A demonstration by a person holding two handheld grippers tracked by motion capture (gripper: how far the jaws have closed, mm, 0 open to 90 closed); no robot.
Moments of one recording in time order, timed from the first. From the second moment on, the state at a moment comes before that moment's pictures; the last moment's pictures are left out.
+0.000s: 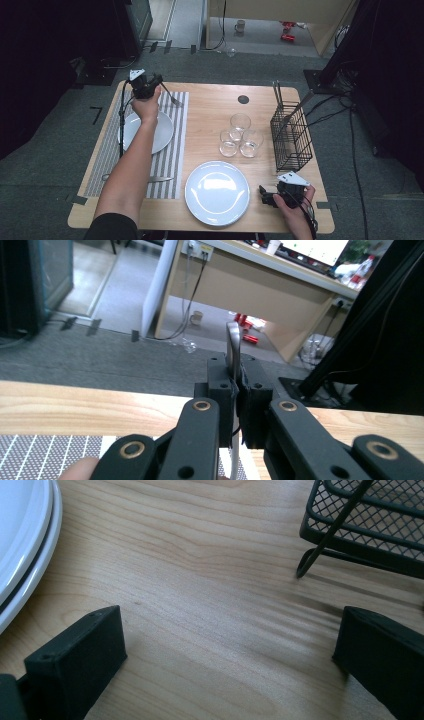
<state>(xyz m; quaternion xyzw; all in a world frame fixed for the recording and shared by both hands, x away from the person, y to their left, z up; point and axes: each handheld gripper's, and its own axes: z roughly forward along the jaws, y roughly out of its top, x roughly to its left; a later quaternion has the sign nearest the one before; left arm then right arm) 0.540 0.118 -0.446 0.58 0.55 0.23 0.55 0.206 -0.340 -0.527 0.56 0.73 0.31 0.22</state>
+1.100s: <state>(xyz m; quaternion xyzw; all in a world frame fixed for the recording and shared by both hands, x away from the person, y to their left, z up) 0.544 0.165 -0.484 0.55 0.61 0.21 0.54 0.206 -0.340 -0.527 0.56 0.73 0.31 0.22</state>
